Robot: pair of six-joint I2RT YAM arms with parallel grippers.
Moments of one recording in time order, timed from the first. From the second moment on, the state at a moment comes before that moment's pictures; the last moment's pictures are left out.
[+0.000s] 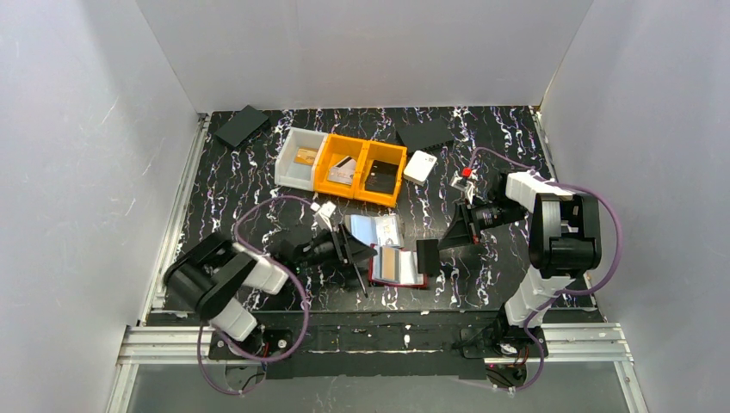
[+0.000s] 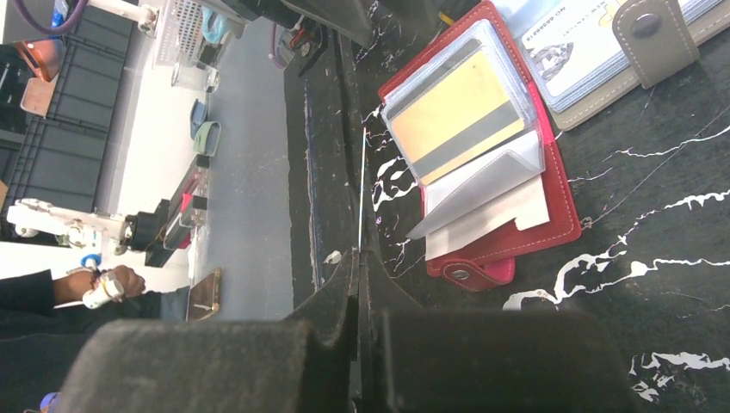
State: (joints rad) left arm -0.65 1.68 0.28 1.10 0.50 -1.00; right arm 0.02 1.77 1.07 -1.42 -1.28 -1.22
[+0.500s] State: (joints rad) left arm -0.66 0.90 0.18 0.62 0.29 -0.84; right arm 0.04 1.77 1.07 -1.45 -1.28 -1.26
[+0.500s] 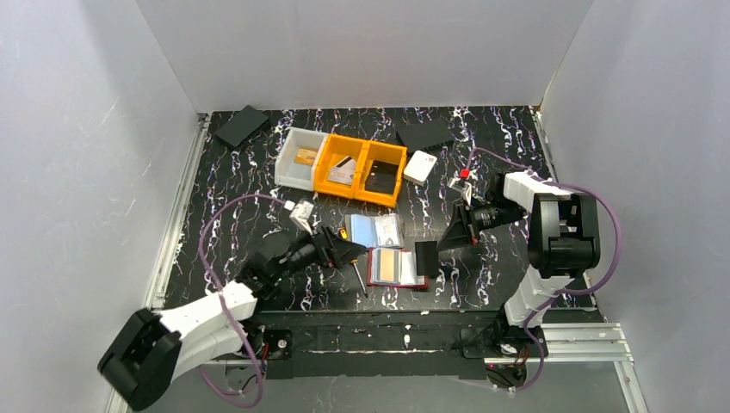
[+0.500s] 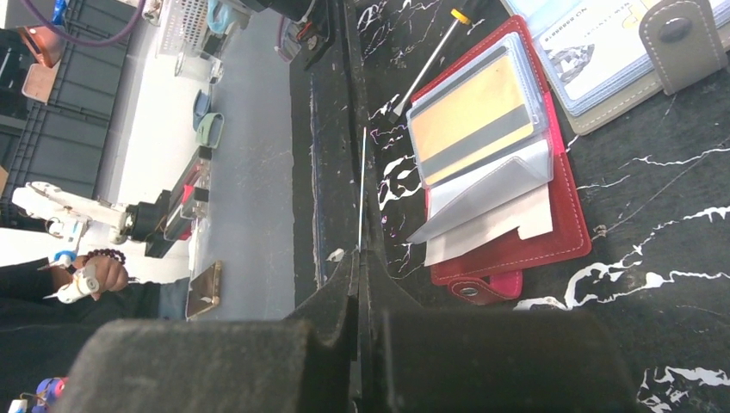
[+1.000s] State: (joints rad) left arm -0.89 1.55 0.55 0.72 0.43 -0.74; right arm 0.06 1.77 1.07 -1.45 -1.30 -1.26
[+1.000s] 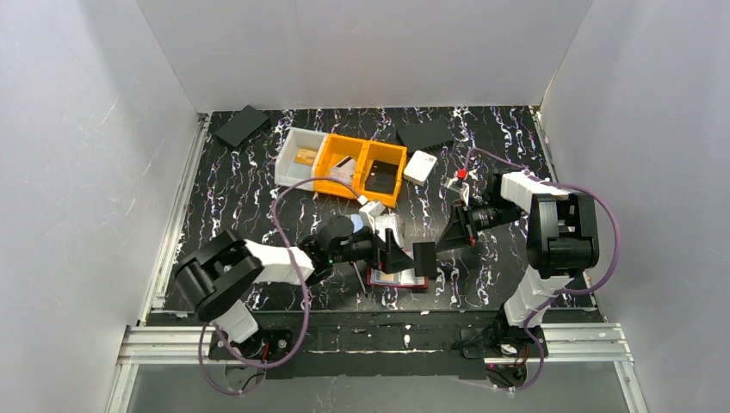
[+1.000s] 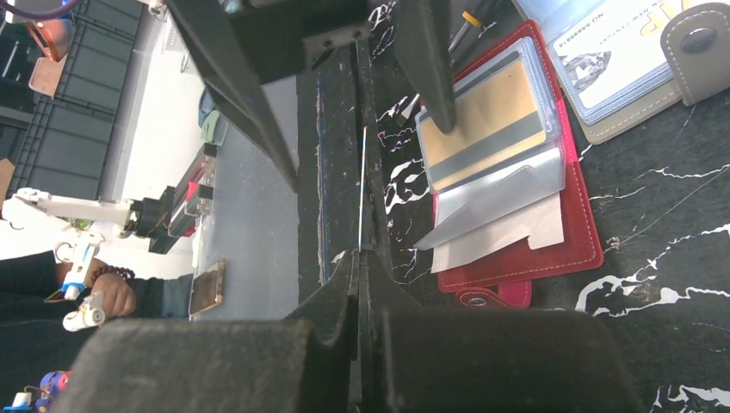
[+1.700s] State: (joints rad) left arm -0.90 1.87 0.62 1.18 0.60 -0.96; right arm 0.07 1.77 1.07 -1.46 -1.30 -1.26
